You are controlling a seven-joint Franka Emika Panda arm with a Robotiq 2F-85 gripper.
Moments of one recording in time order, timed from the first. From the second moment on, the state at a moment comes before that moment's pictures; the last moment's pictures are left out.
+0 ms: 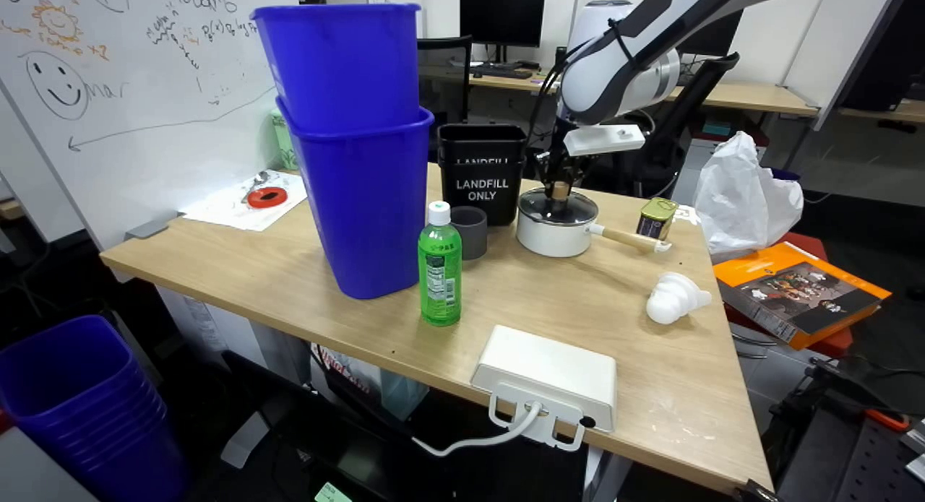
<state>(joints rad) -0.01 0.60 -0.13 -1.79 -0.01 2.57 0.27</state>
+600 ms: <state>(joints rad) 0.00 0.60 -0.14 -1.79 -0.03 2.58 0.27</state>
